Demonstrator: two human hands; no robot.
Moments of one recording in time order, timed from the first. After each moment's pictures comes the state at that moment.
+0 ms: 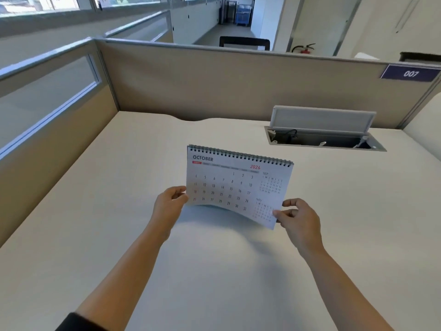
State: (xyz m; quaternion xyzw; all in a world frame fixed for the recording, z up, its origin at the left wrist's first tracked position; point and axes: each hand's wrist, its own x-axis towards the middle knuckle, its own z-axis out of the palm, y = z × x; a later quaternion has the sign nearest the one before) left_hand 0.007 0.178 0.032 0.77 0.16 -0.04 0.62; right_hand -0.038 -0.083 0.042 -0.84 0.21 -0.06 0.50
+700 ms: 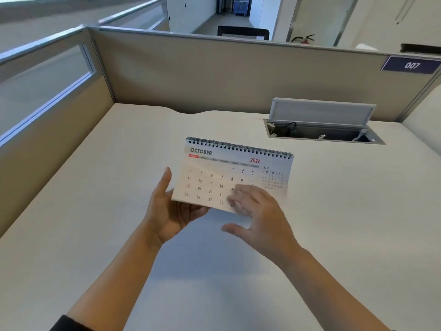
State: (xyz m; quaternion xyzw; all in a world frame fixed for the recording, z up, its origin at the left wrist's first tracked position) left_hand -0.009 0.182 0.047 0.43 0.05 -0.22 0.87; right_hand -0.058 -0.025 0.061 -0.94 -0.16 -0.10 0.28
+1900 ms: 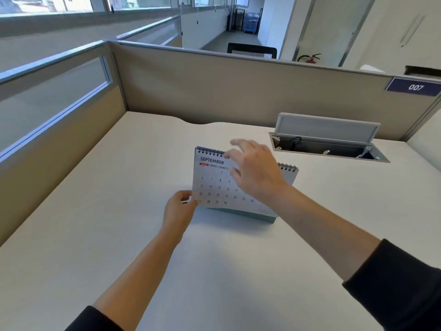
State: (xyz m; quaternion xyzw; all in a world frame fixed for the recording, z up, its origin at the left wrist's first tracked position) left_hand 0.003 0.165 0.025 0.75 0.19 -0.02 0.63; right_hand 0.026 0.003 0.132 -0.96 -0.23 -0.17 0.07
